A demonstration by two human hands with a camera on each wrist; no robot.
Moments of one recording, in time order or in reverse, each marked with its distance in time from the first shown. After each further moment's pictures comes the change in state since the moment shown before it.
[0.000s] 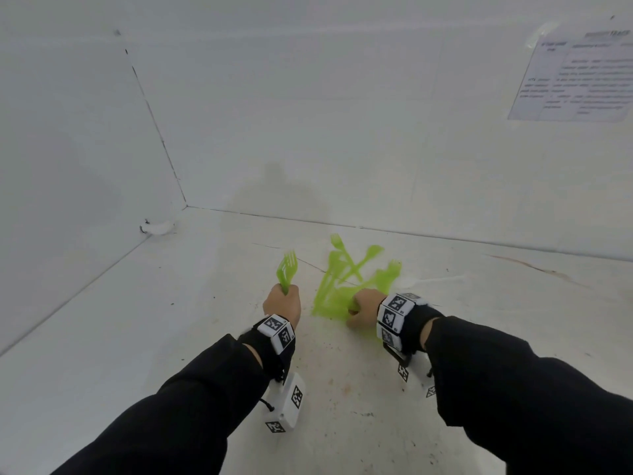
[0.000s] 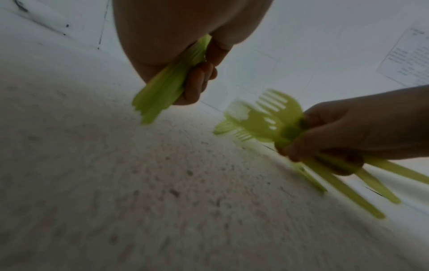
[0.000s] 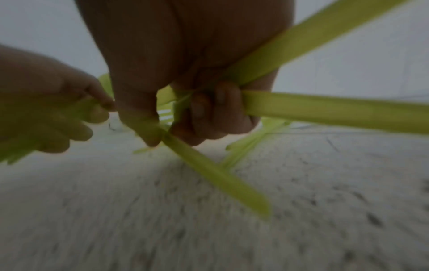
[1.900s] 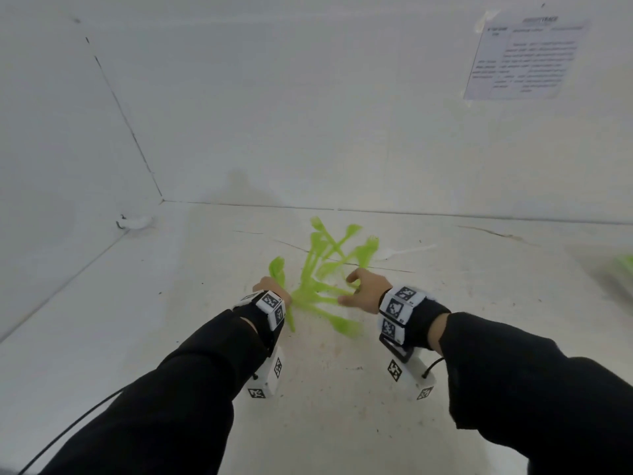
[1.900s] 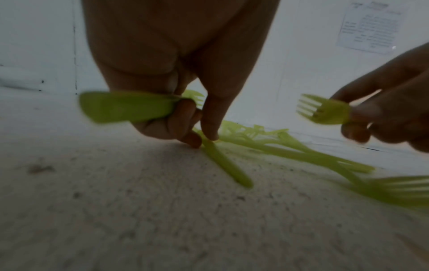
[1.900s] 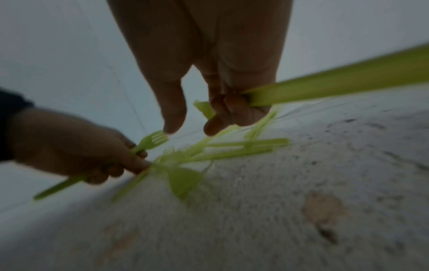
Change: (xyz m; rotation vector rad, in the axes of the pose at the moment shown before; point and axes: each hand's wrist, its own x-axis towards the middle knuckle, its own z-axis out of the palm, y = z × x) left_hand -0.039 0.017 -0.028 0.611 -0.203 -0.044; right_hand -0.070 -0.001 0.021 0.441 0.219 0.138
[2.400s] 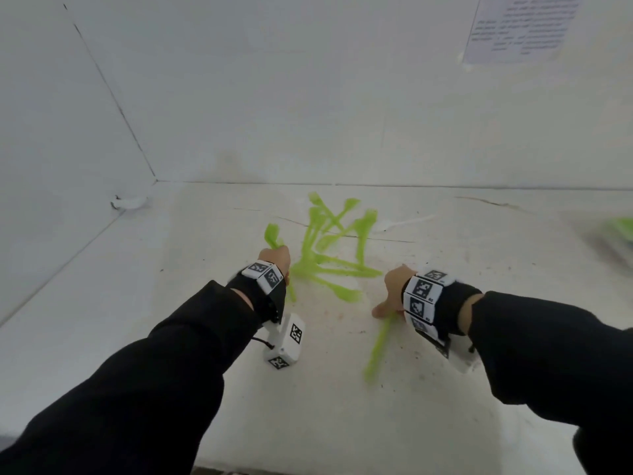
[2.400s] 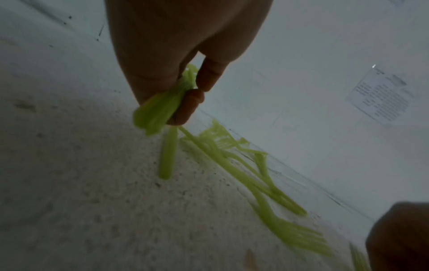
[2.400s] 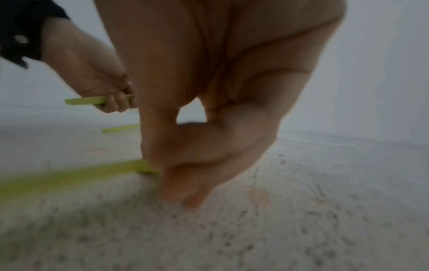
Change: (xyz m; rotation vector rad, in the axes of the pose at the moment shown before) left_hand 0.001 -0.002 0.002 -0.549 -0.079 0.002; right_hand -0.023 0.029 0.003 -0.664 -0.216 0.096
